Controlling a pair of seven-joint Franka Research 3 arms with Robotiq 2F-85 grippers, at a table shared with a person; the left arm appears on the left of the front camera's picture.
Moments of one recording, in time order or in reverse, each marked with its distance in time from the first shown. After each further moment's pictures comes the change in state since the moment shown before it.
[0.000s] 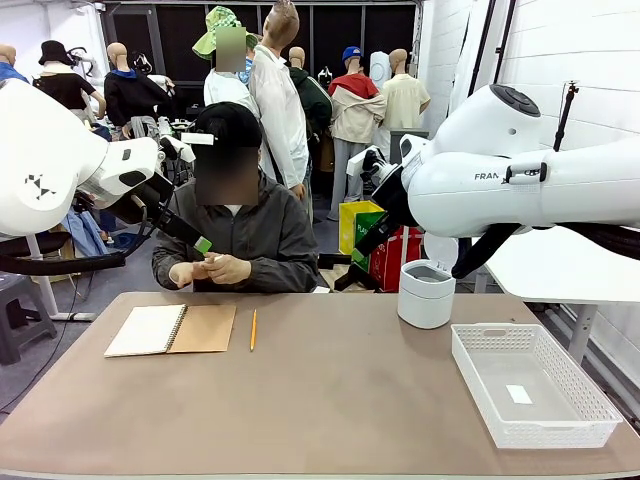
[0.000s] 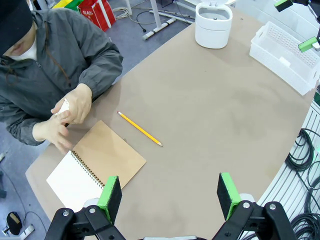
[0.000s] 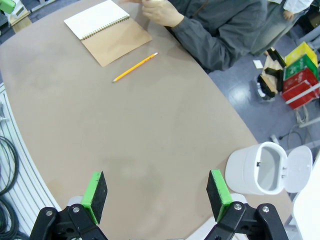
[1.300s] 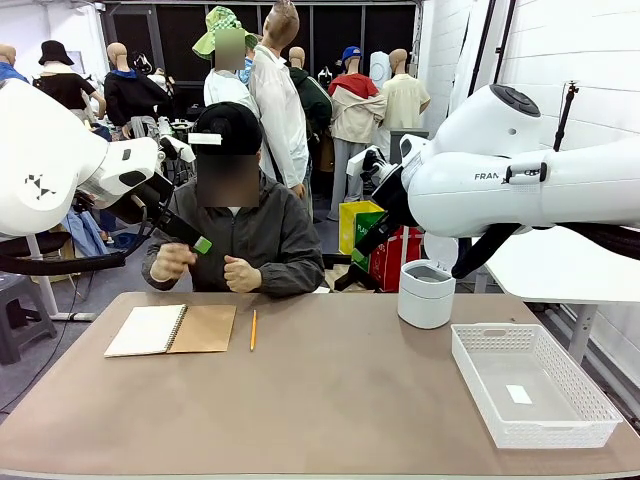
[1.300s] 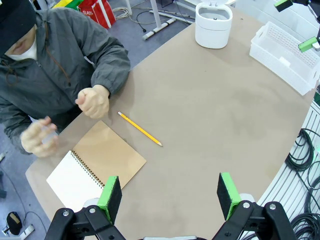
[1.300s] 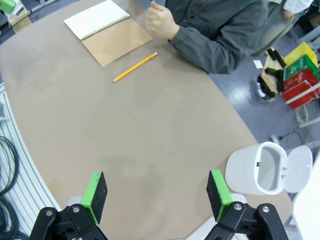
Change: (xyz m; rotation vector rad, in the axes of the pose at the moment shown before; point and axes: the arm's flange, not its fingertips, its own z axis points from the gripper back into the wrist) left arm 0.000 0.000 0.000 0.000 0.000 0.000; right arm 0.000 0.000 0.000 0.000 0.000 0.000
